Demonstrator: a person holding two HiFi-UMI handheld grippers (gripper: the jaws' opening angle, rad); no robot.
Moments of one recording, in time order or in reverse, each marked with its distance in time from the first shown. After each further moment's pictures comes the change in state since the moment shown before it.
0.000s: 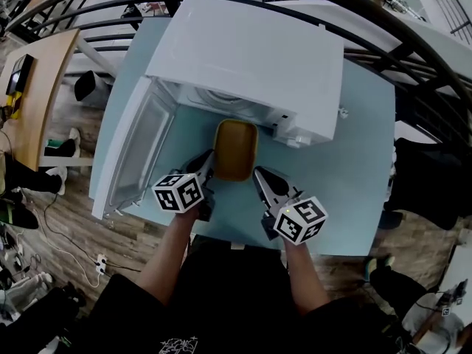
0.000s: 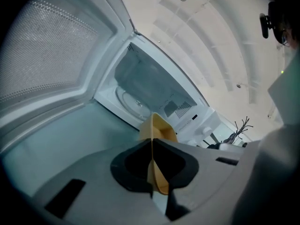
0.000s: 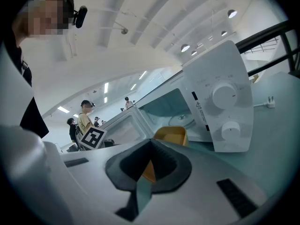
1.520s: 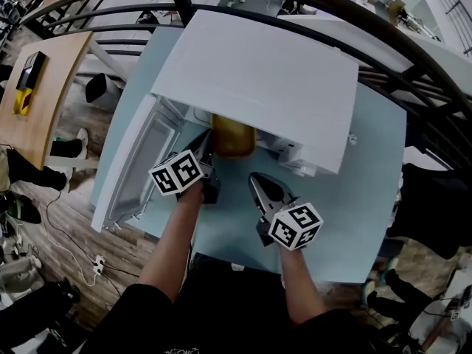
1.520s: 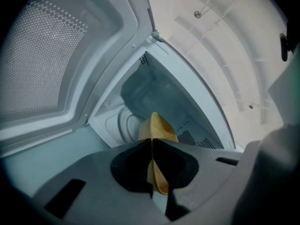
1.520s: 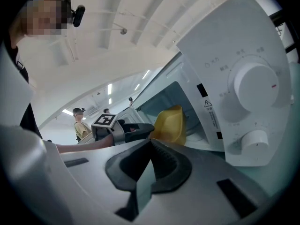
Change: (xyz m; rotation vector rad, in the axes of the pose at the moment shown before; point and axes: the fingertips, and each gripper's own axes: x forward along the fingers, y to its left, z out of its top) left arm 0.054 0.032 0.097 -0.148 -0.194 0.076; right arm 0.050 -0.022 0.013 0.021 0.007 0.076
